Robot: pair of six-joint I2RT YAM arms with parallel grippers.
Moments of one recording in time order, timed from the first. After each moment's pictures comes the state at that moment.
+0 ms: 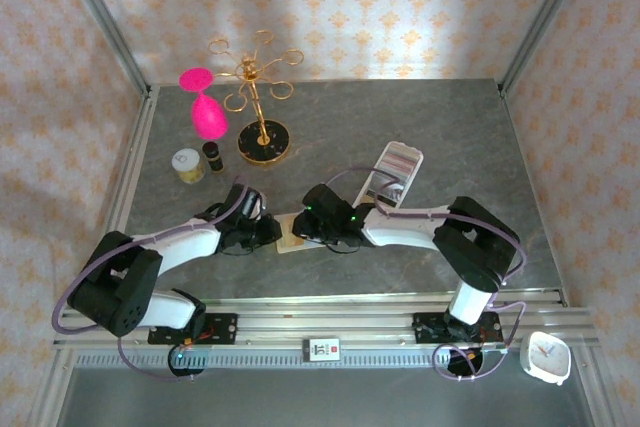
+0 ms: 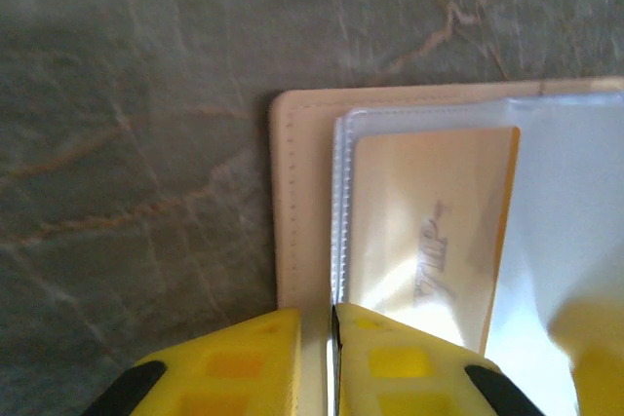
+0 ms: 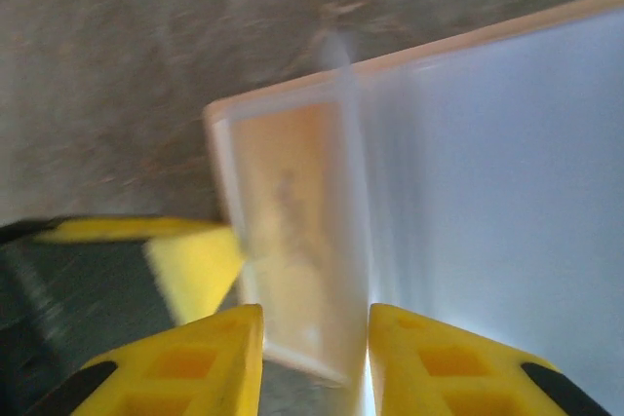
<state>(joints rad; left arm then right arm) -0.40 1.36 0.50 -0.16 0.29 -0.76 0.97 1.72 0.95 -0.08 -0.11 1.07</state>
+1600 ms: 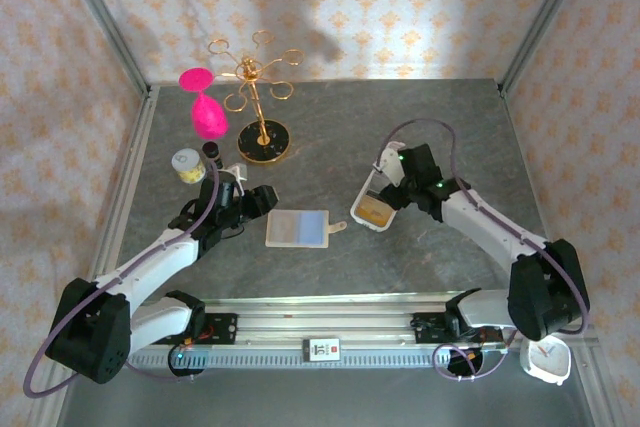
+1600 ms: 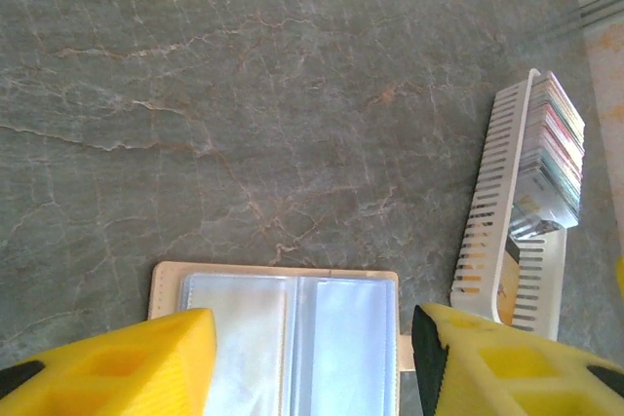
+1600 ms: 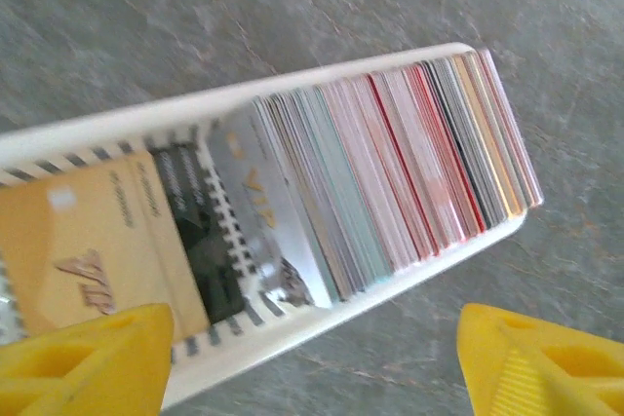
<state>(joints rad) -0.32 1.10 0.51 -0.06 0.21 -0.75 0.41 1.31 0.83 -0.40 0.13 -0.51</state>
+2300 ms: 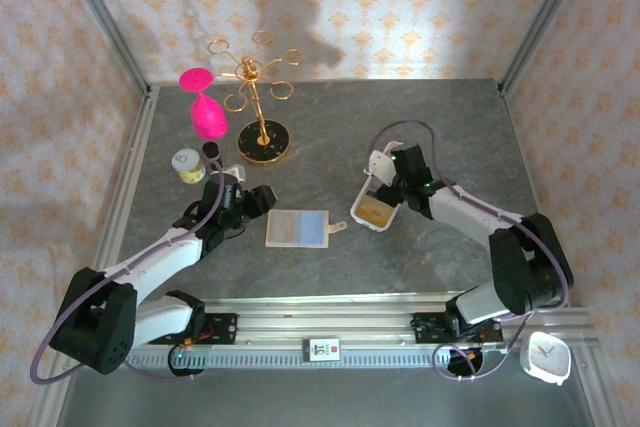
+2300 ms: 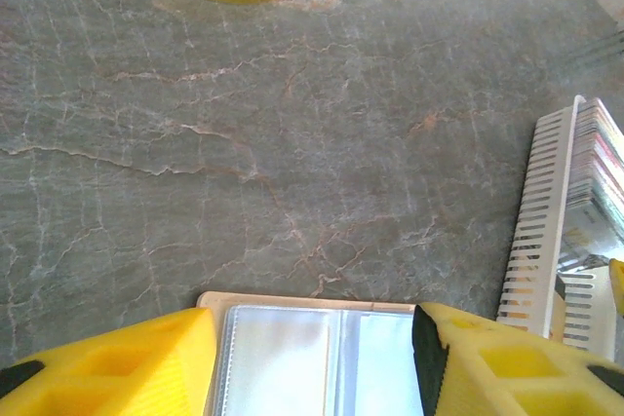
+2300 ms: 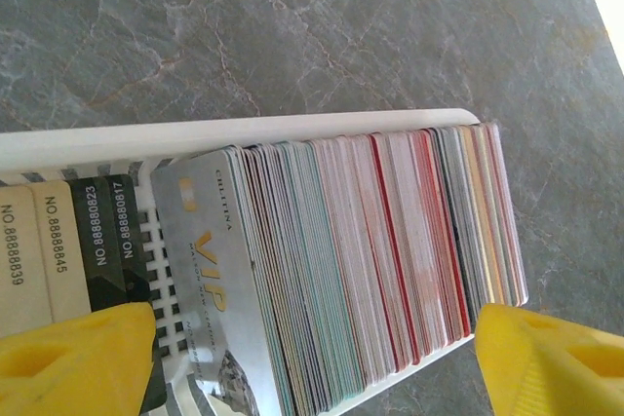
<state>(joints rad) -0.32 1.16 0.48 0.02 0.14 -0.75 0.41 1.46 0.80 -0.17 0.16 -0.71</state>
